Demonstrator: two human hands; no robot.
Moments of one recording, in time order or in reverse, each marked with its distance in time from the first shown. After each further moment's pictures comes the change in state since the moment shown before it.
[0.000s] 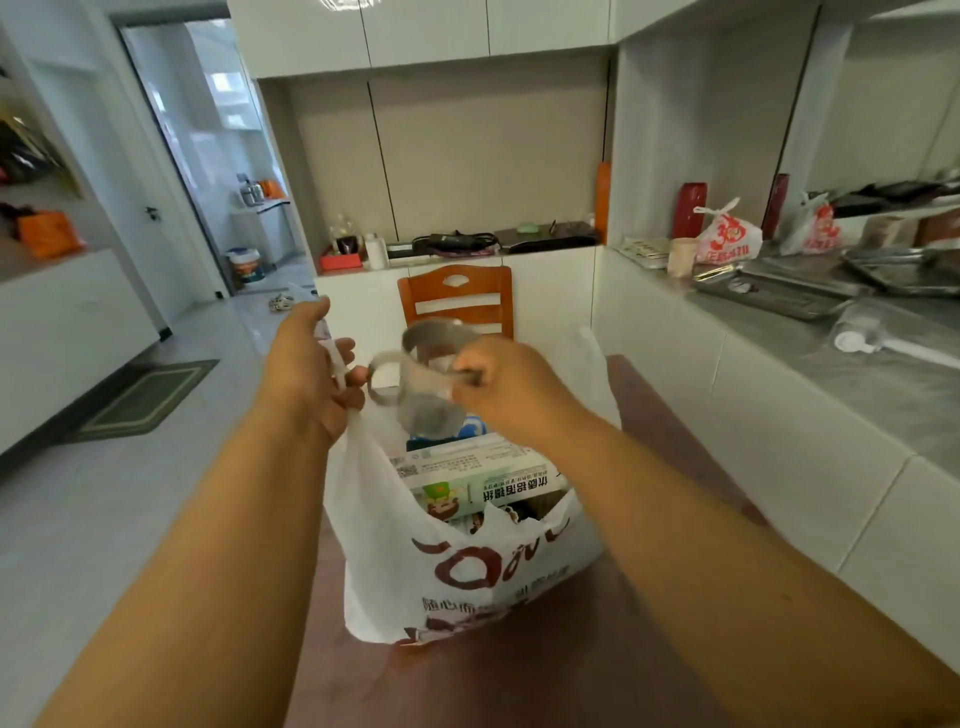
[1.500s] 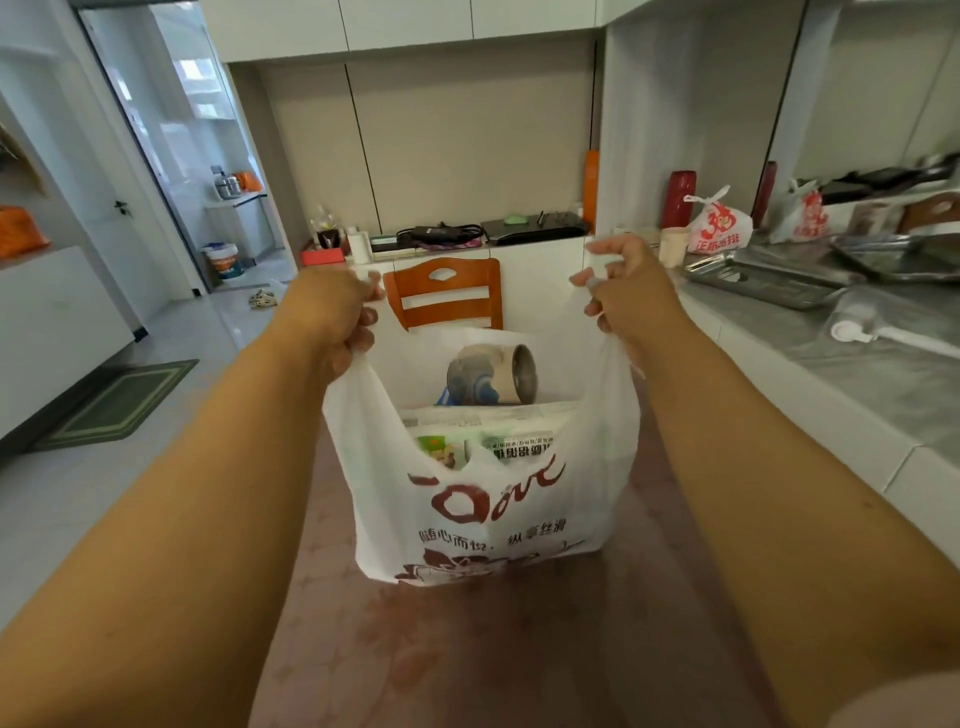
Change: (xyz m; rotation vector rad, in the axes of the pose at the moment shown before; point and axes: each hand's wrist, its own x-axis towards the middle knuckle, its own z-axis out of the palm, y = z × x) left_hand 0.044 0.025 0.048 0.355 -0.069 0.170; right_hand 0.044 0.070 -0.079 0.436 0.453 0.481
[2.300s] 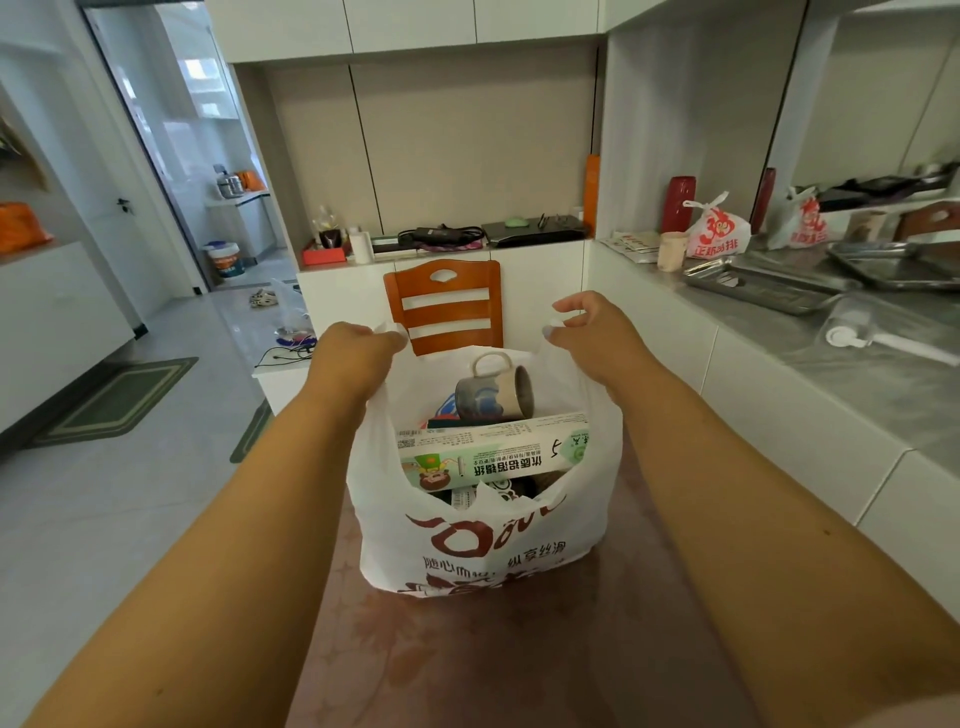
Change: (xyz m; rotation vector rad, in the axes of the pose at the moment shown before) left_hand -0.018 -0.041 0.006 0.343 0.055 0.024; right_hand -0.021 0.020 0.018 -0.259 -0.123 0.036
